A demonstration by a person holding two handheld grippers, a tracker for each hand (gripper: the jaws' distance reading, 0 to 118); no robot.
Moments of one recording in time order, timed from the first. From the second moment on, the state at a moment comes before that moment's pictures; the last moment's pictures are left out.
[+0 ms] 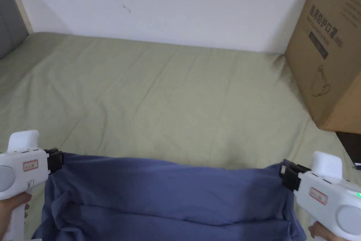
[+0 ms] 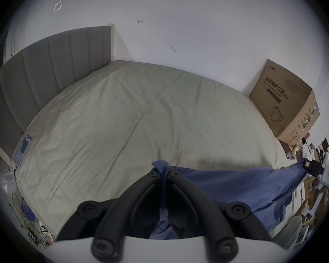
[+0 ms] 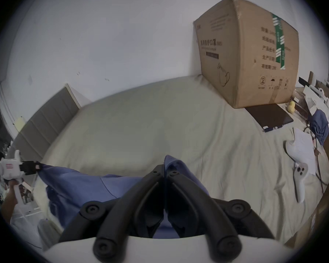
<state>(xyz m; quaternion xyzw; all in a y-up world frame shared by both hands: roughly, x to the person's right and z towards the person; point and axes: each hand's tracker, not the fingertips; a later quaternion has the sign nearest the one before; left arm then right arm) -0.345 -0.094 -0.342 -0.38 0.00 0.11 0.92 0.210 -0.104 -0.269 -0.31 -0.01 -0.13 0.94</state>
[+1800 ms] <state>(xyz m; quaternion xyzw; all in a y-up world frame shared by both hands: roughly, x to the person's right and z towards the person) -0.259 -0.012 -0.245 -0.12 -0.07 0.05 0.99 0.103 0.000 -0.191 -0.06 -0.09 0.02 0.99</state>
